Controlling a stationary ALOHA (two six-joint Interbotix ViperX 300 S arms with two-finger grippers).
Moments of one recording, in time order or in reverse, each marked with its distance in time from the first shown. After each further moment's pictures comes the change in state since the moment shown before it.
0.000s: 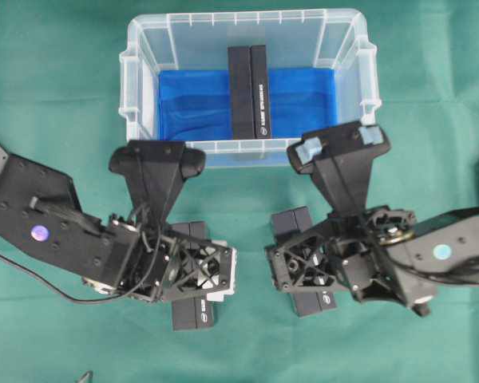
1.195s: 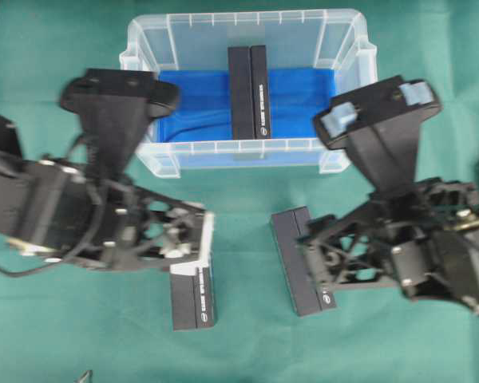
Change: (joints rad) left arm 0.026 -0.094 -0.199 0.021 0.364 0.071; right arm 0.018 -0.060 -0.183 0.006 0.345 -0.126
